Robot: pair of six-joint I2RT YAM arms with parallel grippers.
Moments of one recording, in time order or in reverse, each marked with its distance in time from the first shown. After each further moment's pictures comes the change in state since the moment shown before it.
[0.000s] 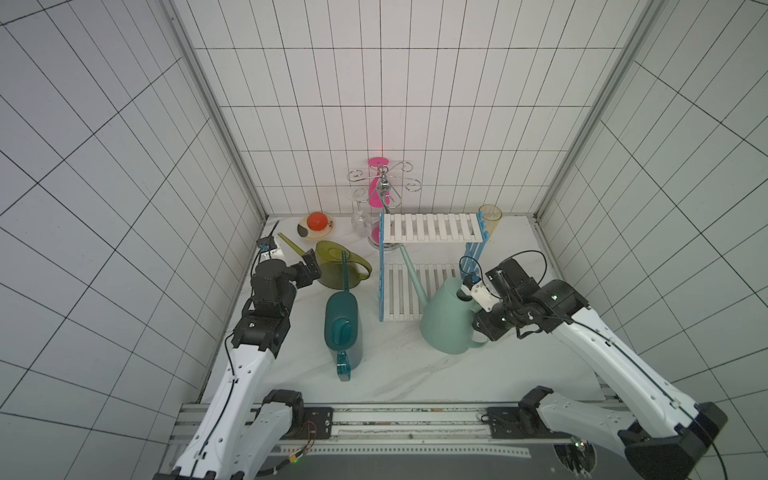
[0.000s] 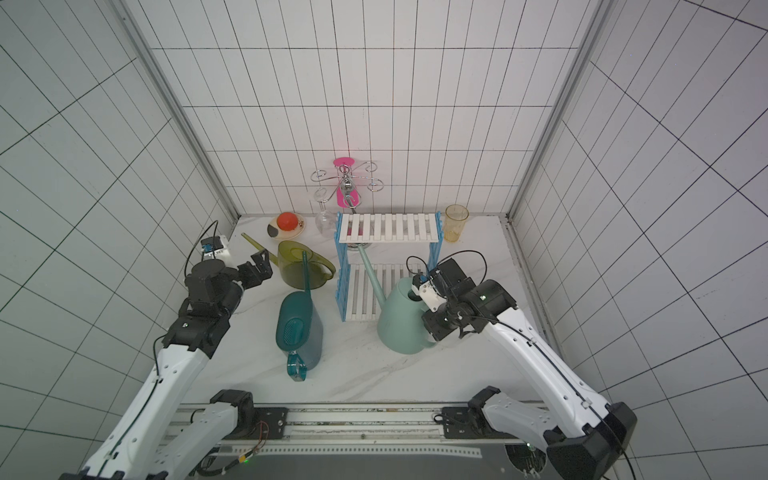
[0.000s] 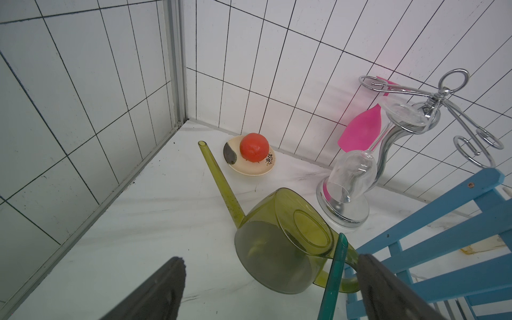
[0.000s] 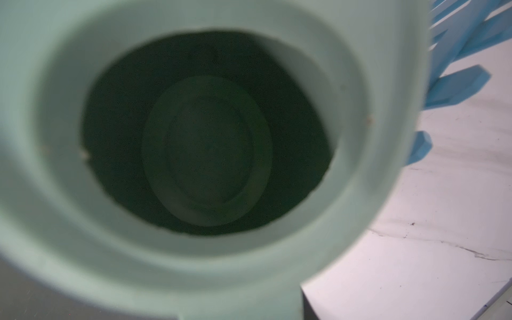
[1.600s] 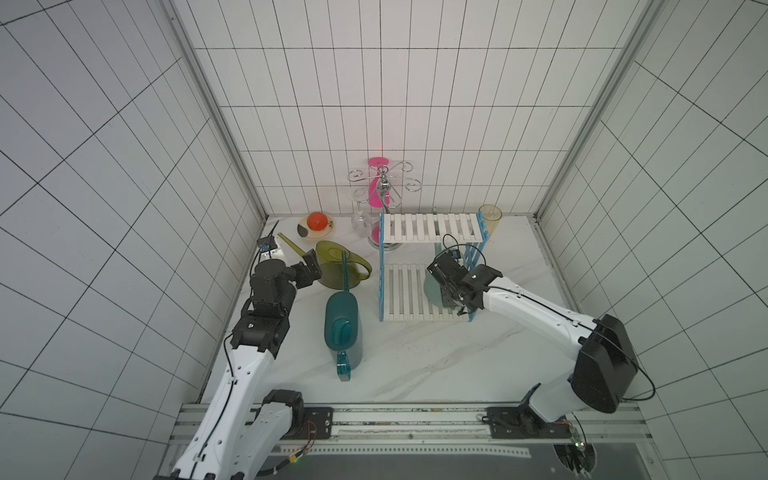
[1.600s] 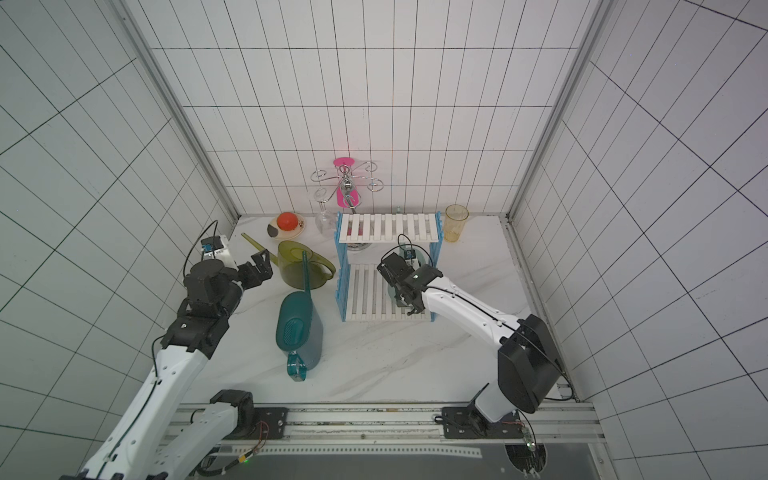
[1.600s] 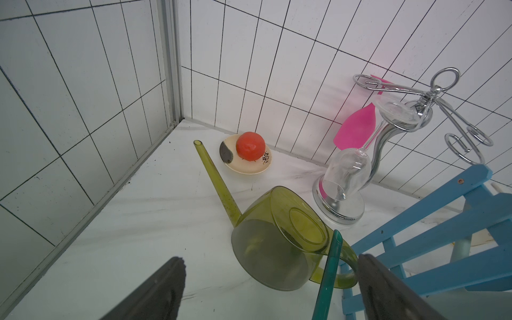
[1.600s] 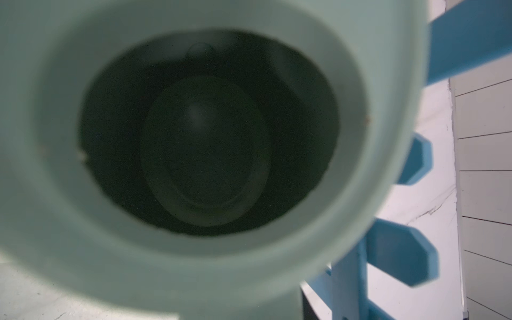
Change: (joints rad) left arm 0.000 -0.005 0.007 -0.013 0.020 0.001; right arm 0.165 0.417 0.054 0.315 0.591 0.600
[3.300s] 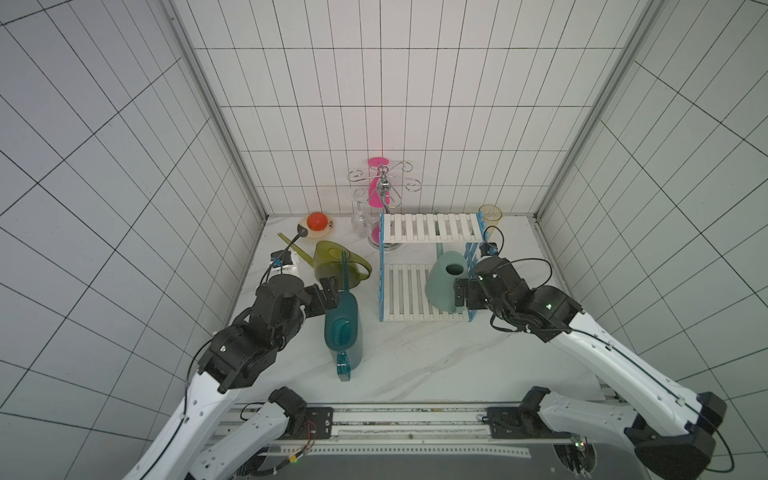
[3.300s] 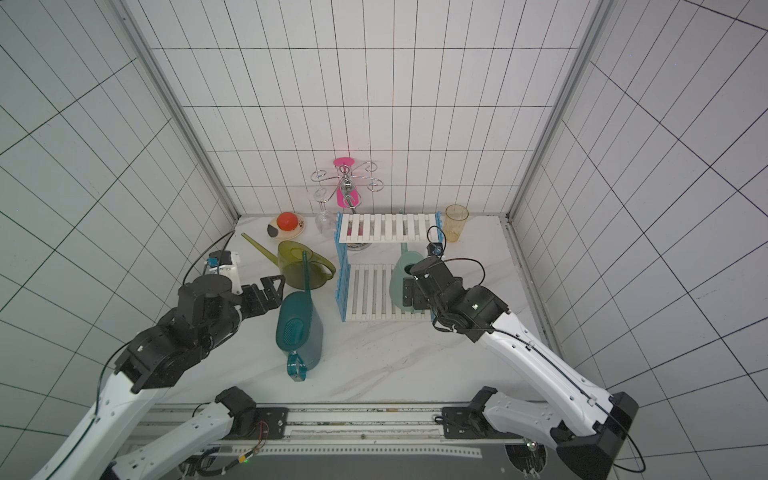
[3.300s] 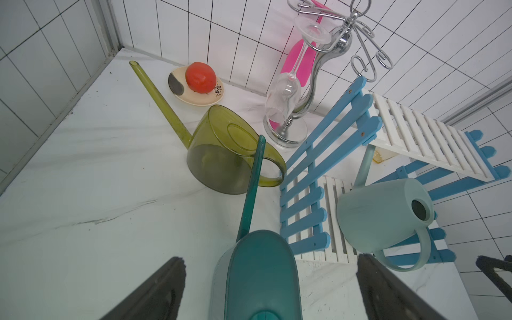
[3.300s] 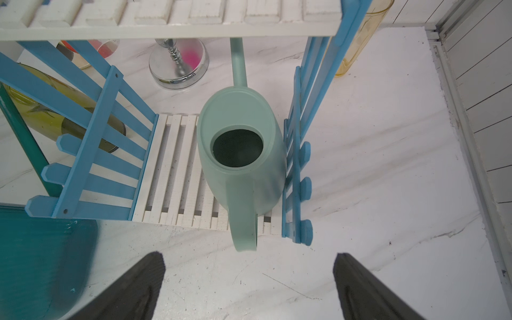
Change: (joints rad) left arm -0.496 -0.079 0.346 -0.700 -0.197 -0.308; right arm 0.027 -0.449 -0.036 -0.003 -0.081 -0.058
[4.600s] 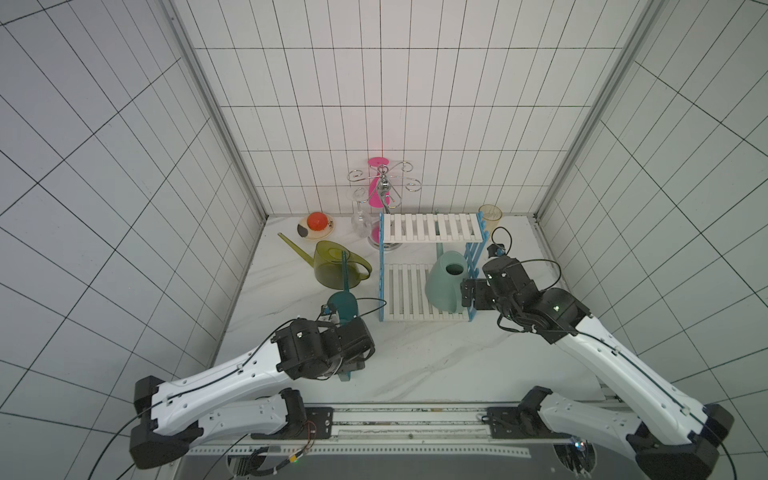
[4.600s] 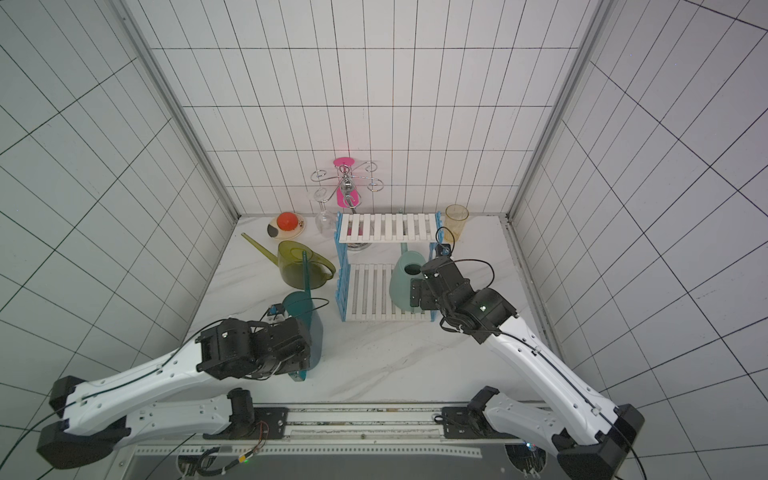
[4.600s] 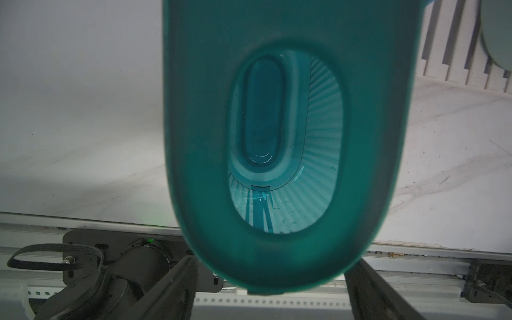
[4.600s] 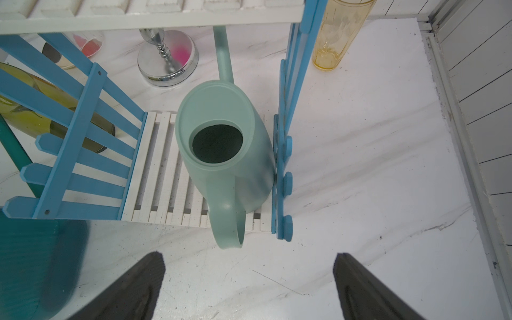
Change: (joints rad) left arm -0.536 0.223 -0.146 -0.415 0.087 -0.618; right arm -0.082 -0.038 -0.039 0.004 -0.046 -0.031
